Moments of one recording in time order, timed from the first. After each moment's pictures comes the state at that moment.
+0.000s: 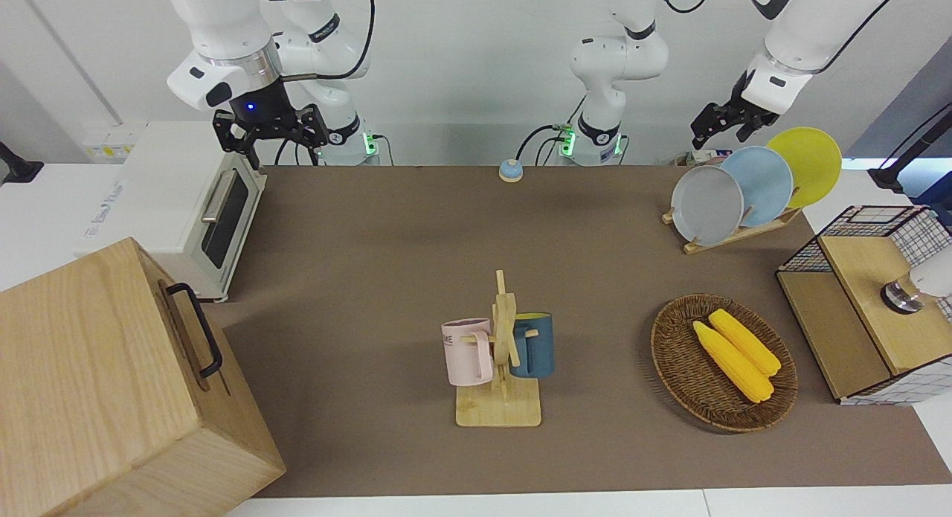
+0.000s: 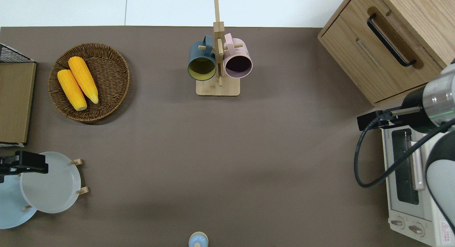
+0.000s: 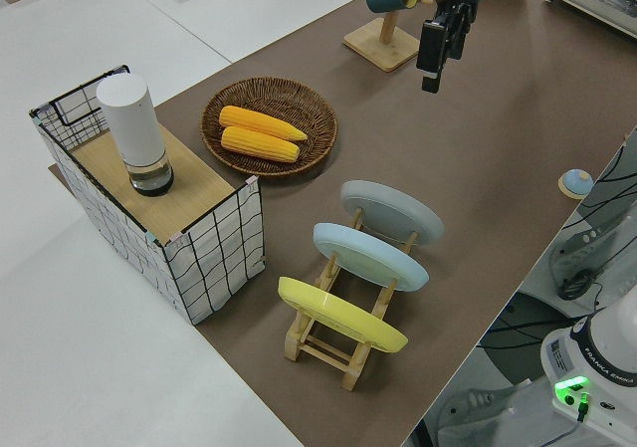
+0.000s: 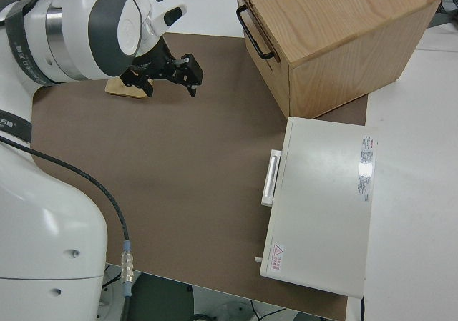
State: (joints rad) left arm -0.02 -0.18 0.09 -1.78 0.02 1.43 -0.10; right arm -0.15 0.02 0.28 -1.49 -0.02 1.48 0.04
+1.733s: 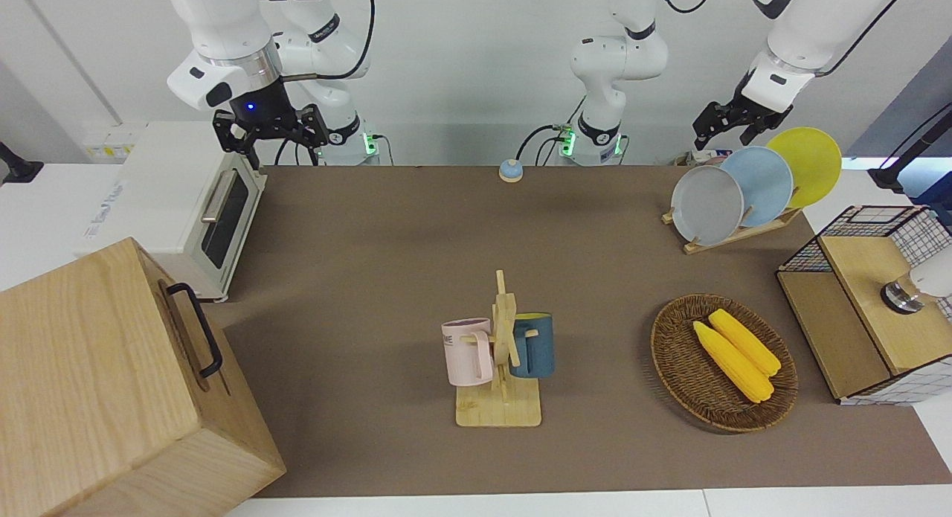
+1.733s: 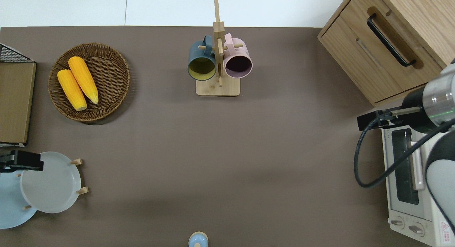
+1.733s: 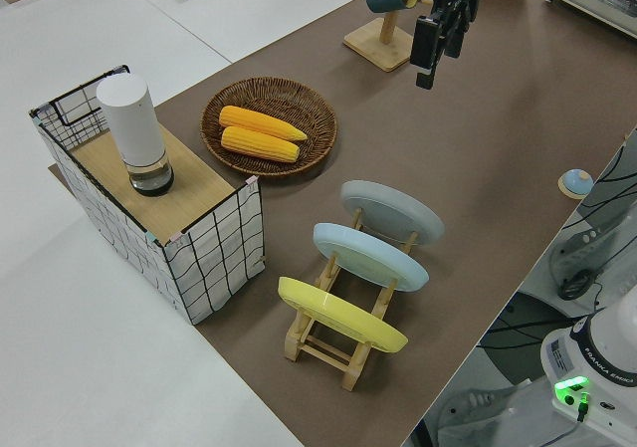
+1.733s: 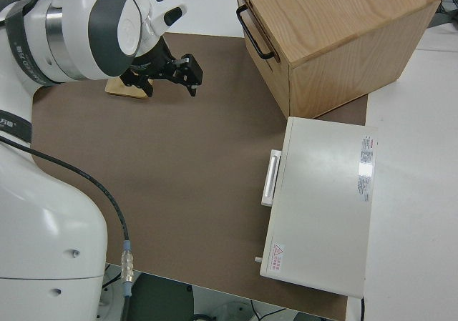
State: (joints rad) left arm -0.02 -0.18 0.10 -1.78 0.04 1.47 -0.03; right arm -0.15 0.02 0.28 -1.49 -0.02 1.48 0.04
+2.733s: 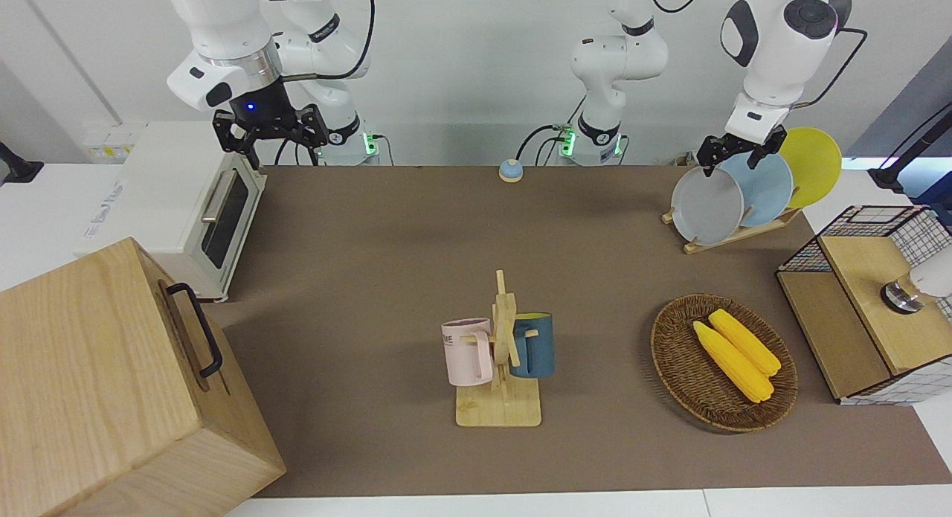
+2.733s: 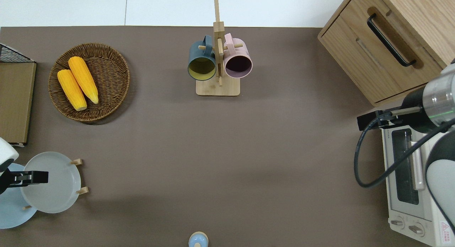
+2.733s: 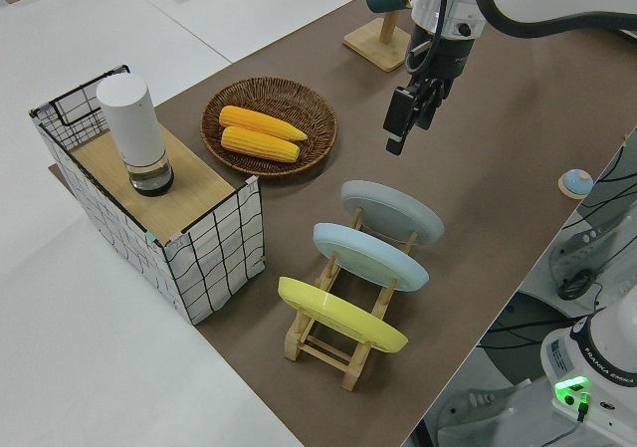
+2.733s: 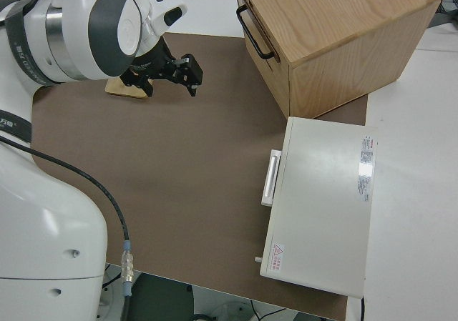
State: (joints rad) left arm -0.01 -0.32 0.14 -2.19 0.22 1.81 0.02; right arm -0.15 0.02 0.28 -1.49 -0.02 1.48 0.04
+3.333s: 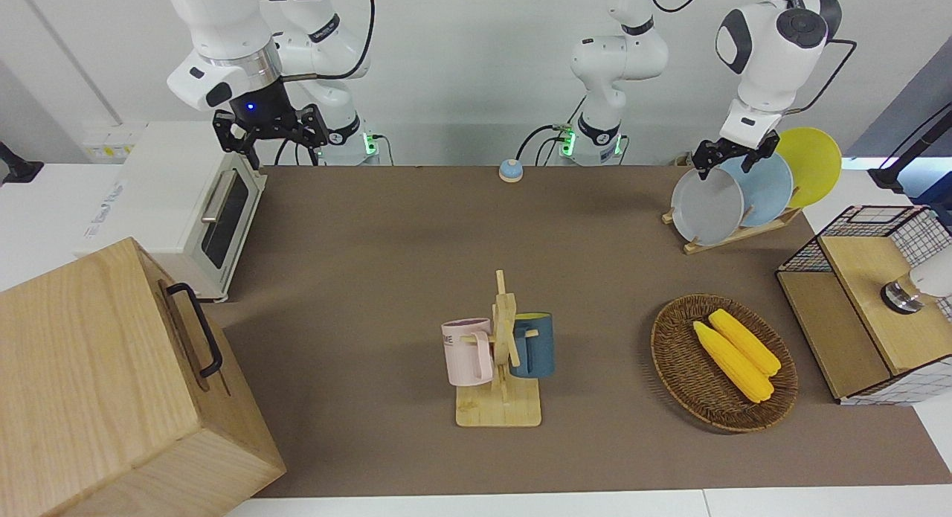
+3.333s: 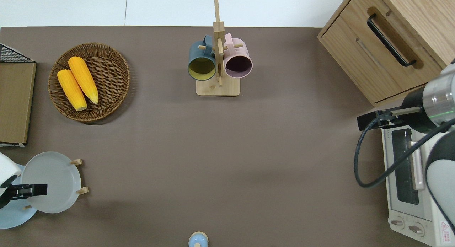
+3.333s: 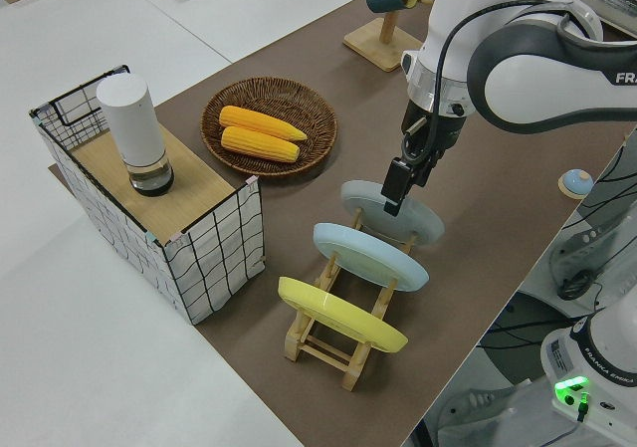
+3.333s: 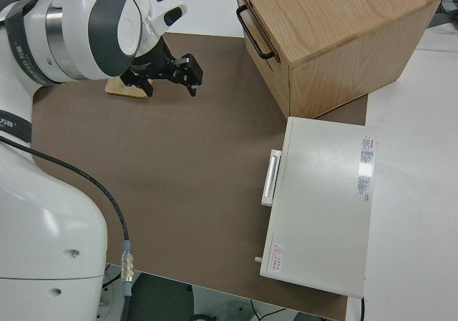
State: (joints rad) left arm -0.01 -0.38 0.23 -2.37 0.30 1.93 0.04; right arm -0.15 0.02 0.28 -1.49 -0.02 1.48 0.04
